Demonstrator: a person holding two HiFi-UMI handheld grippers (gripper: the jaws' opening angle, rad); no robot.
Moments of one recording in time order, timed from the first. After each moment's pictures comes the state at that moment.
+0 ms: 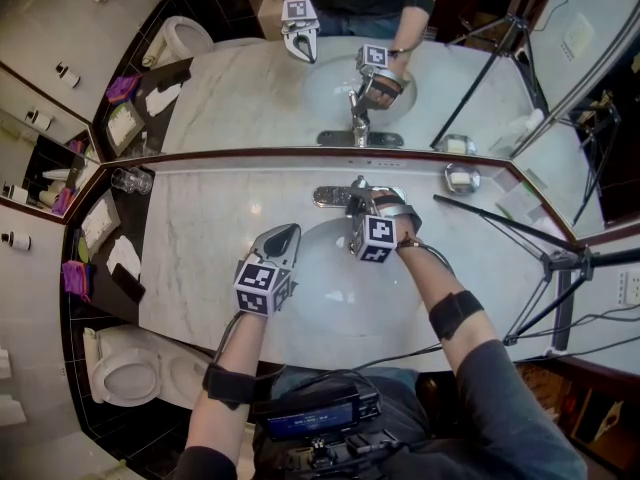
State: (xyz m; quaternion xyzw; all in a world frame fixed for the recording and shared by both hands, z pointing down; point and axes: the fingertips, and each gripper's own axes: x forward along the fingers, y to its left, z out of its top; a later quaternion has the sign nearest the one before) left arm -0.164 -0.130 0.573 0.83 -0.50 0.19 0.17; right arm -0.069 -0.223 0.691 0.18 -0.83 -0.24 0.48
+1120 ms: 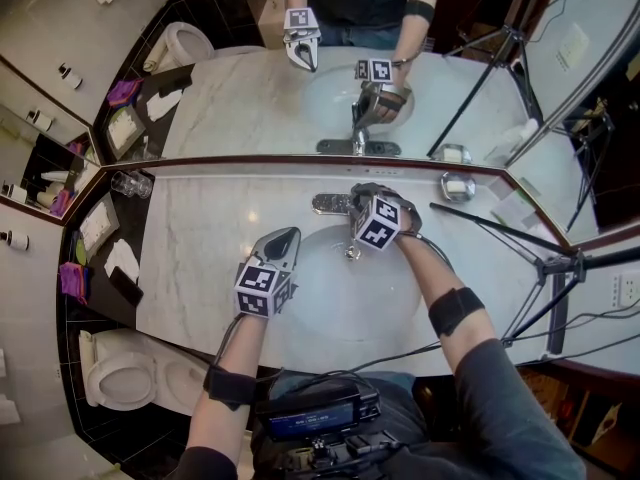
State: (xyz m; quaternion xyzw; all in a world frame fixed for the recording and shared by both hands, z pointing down) left arm -0.164 -0.132 0.565 0.83 -0.50 0.18 0.17; right arm -0.057 -0.245 0.681 0.21 -0.86 -0.06 0.47
